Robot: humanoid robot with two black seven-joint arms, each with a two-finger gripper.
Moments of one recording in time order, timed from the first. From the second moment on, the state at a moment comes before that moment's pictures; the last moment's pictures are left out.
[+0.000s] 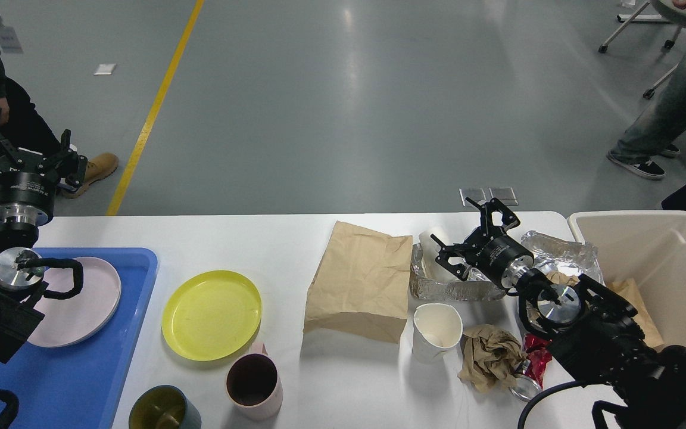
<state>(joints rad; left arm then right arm) -0.78 0.38 -0.82 -0.29 -0.29 -0.56 -0.47 0.72 -0.04 0.73 0.18 0.22 0.63 -0.10</state>
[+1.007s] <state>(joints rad) -0.76 0.38 -0.82 -0.29 -0.28 -0.56 -0.45 0.72 -0.04 0.73 0.18 0.22 0.63 -0.10</state>
